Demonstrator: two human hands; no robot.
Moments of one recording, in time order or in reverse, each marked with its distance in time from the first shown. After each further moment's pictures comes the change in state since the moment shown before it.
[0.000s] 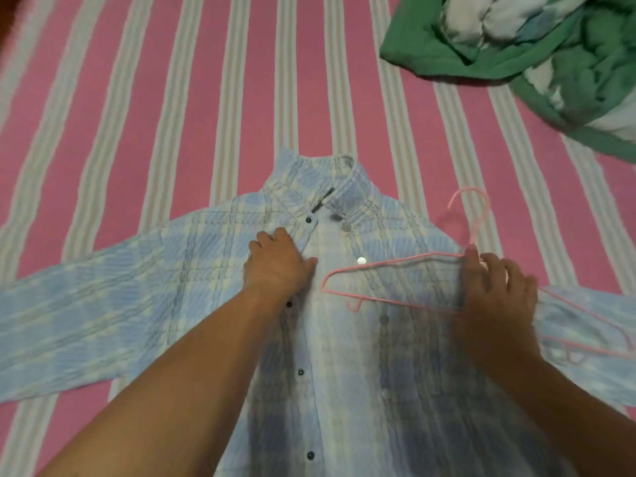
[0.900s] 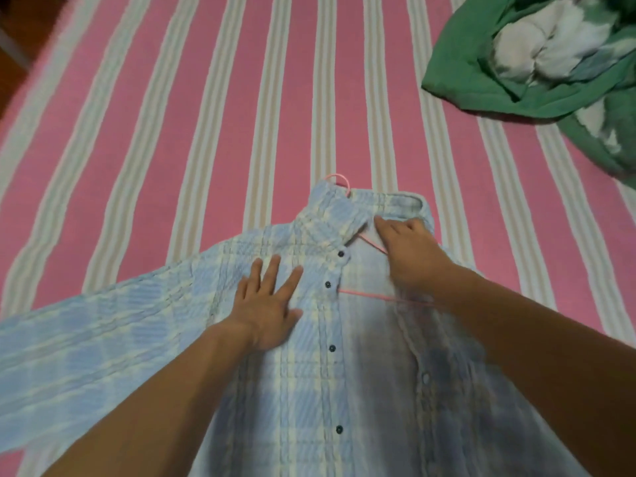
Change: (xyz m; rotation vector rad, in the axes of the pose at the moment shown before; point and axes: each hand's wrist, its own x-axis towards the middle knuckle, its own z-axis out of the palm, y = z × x) left_hand 0.040 -0.104 -0.016 0.214 -0.315 0.364; right_hand 0.192 -0.145 0.013 0.169 -0.309 -0.409
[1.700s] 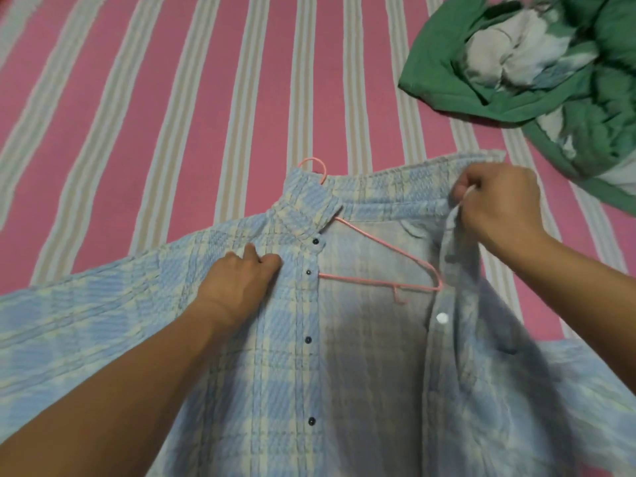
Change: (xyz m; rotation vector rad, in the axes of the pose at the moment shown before) left_hand 0.007 0.014 -0.026 0.443 0.353 0.046; right_hand -0.059 0.058 -0.113 0.265 0.515 0.357
